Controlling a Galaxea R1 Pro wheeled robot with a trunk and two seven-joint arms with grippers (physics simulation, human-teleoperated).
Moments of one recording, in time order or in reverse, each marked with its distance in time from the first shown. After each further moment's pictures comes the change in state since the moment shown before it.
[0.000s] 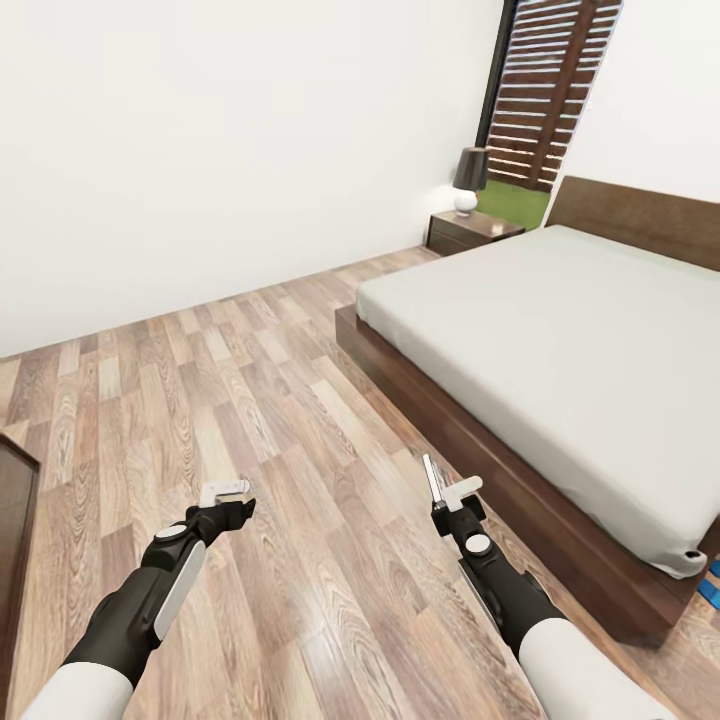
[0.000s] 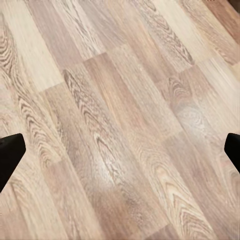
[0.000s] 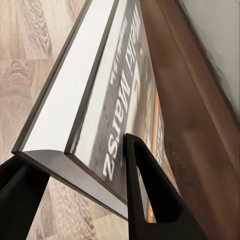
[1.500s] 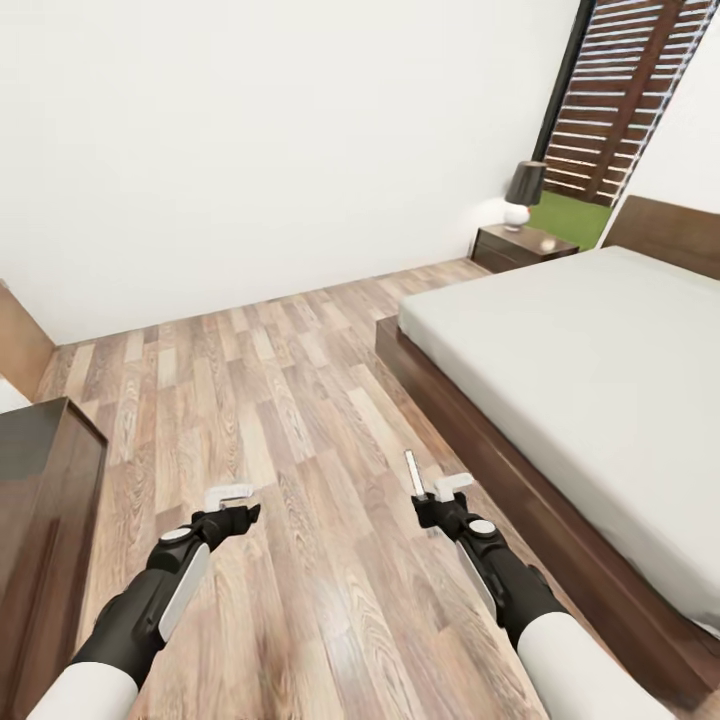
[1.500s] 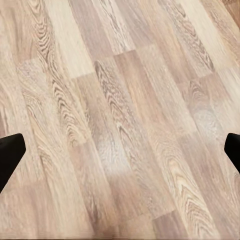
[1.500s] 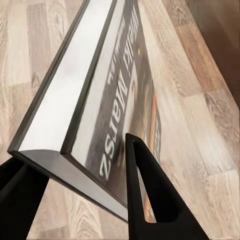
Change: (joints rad) left arm -0.001 -0.013 -0.001 0.028 0.014 0.006 -0.011; right arm 0.000 0.005 -0.006 -0.098 -0.284 0.110 0.203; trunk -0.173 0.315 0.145
